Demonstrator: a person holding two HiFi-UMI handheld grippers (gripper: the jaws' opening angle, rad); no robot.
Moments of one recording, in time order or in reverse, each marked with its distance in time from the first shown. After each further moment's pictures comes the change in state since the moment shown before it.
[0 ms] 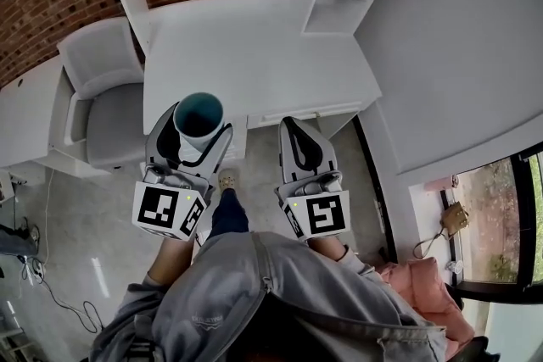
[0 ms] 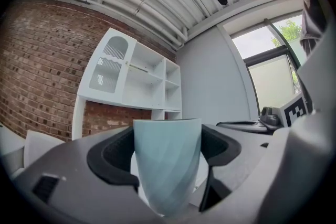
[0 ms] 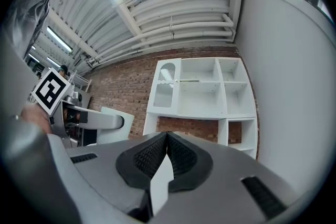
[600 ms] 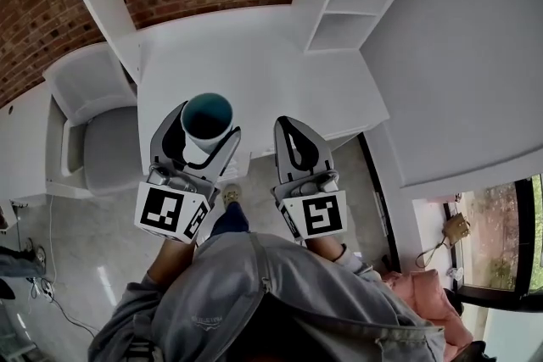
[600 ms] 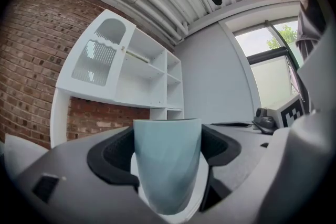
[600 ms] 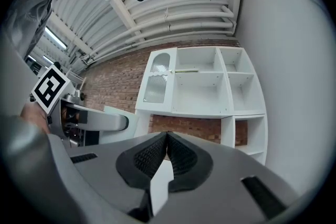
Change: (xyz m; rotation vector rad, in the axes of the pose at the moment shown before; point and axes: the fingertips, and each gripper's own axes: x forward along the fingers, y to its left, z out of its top) left arm 0.125 0.067 0.001 0.008 0.024 -0.092; right arm 0.135 -0.045 -0.016 0.046 -0.001 -0.023
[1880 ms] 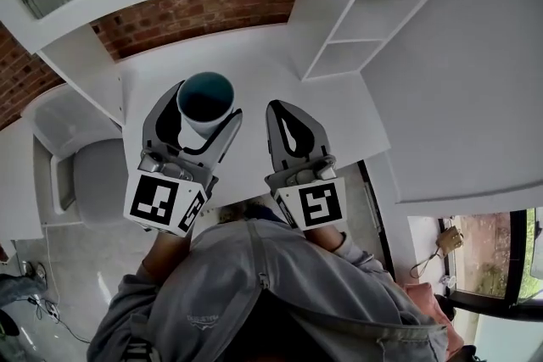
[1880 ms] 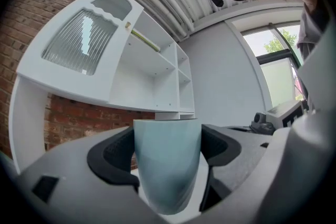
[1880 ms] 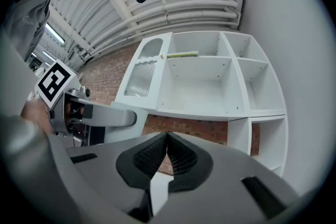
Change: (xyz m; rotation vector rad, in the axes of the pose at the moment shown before) left arm 0.164 0.105 0.024 -0.006 -0.014 -0.057; right arm 0.175 -0.078 -0.014 -0.059 0.004 0.009
